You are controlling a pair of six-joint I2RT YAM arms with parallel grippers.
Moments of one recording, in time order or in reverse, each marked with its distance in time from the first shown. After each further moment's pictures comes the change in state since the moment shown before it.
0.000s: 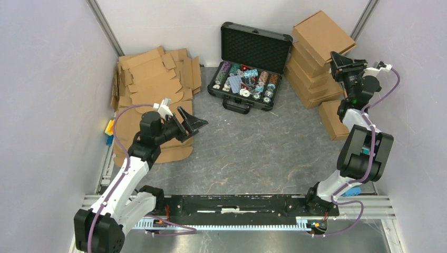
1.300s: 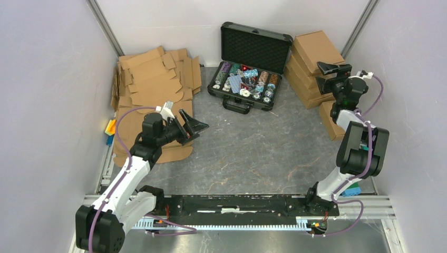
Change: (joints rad) left arm 0.000 0.019 -0.036 -0.002 0.020 0.000; right arm 0.055 0.078 -0.019 -0.213 0.039 -0.116
